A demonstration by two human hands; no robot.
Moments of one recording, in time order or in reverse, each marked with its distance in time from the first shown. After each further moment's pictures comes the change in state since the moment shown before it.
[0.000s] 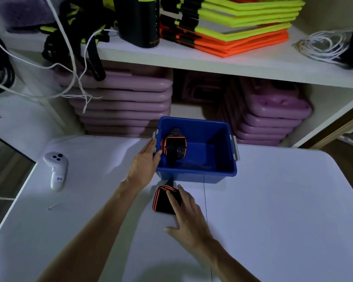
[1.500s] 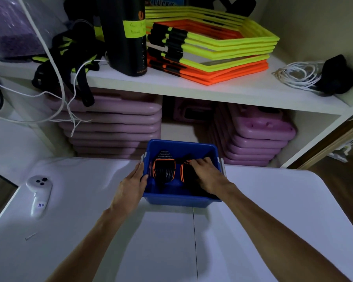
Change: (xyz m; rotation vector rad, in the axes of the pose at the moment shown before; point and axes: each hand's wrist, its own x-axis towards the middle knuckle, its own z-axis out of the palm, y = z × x) left_hand 0.001 0.000 0.003 0.025 -0.020 -0.058; right_hand 0.132 0.090 -0.152 -0.277 -0.035 -0.022
